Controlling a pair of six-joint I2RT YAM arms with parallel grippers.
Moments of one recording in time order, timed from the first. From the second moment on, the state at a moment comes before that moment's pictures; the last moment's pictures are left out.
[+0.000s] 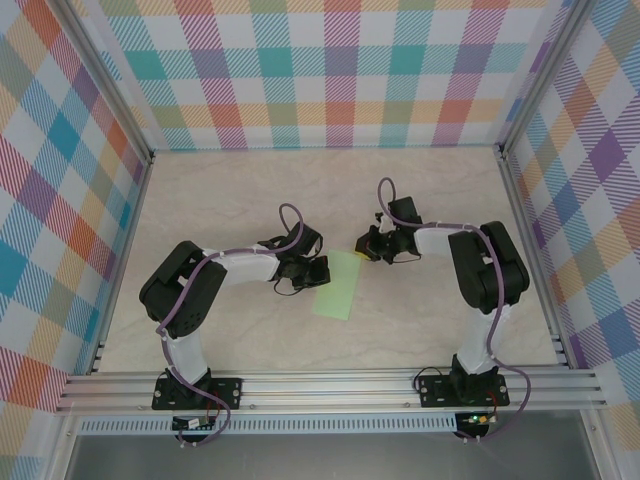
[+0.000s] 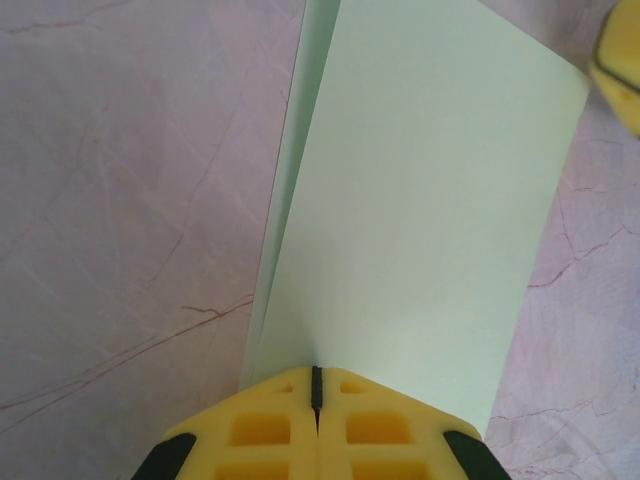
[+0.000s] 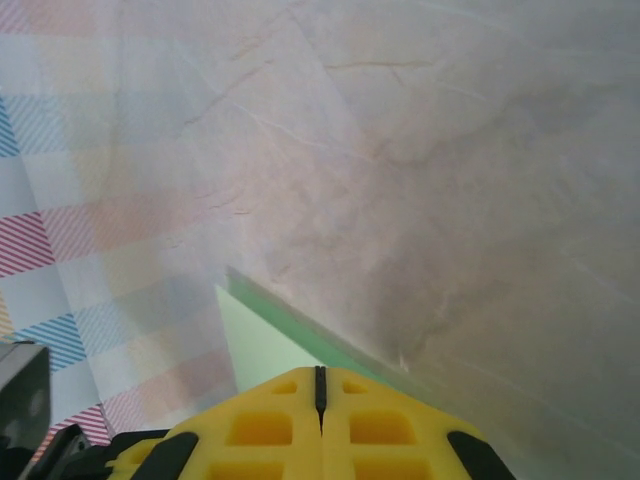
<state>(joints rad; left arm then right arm) -0.68 1.83 0.99 -0.22 0.27 -0.79 0.34 1.92 1.00 -0.08 -0.65 0.75</state>
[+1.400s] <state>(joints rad) -0.68 1.82 1.00 -0.24 0.27 -0.79 0.31 1.85 1.03 -0.19 -0.71 0.76</state>
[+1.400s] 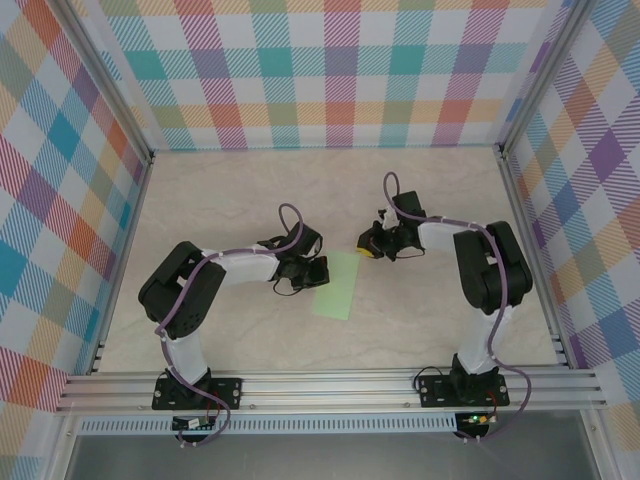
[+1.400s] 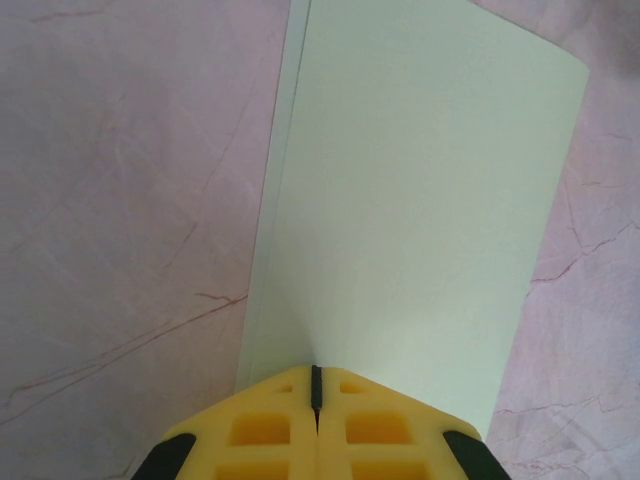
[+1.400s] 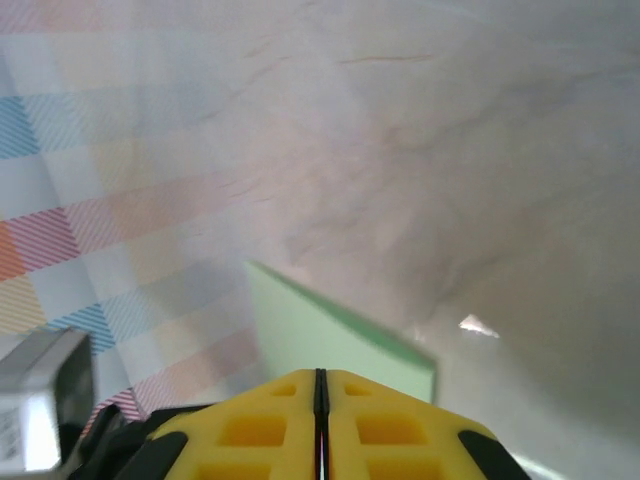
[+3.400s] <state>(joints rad) -0.68 1.61 0.95 -0.38 0.15 -0.79 0.65 1.61 0.56 0.02 -0.69 0.88</state>
